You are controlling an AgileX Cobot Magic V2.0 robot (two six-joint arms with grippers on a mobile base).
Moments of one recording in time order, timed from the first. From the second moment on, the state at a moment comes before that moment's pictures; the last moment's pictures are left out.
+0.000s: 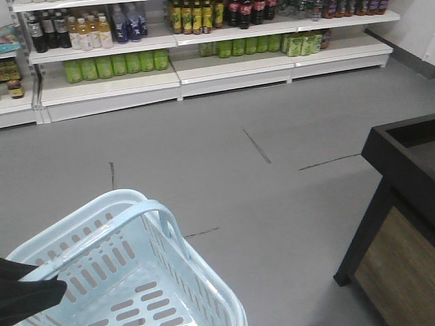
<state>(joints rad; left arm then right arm) -0.37 0.72 -0.81 -0.55 0.99 0.54 0.04 -0.01 0.03 -0.04 0.02 0.21</state>
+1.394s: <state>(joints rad) -0.37 0.72 -0.81 -0.55 0.99 0.54 0.04 -0.01 0.03 -0.04 0.02 0.21</state>
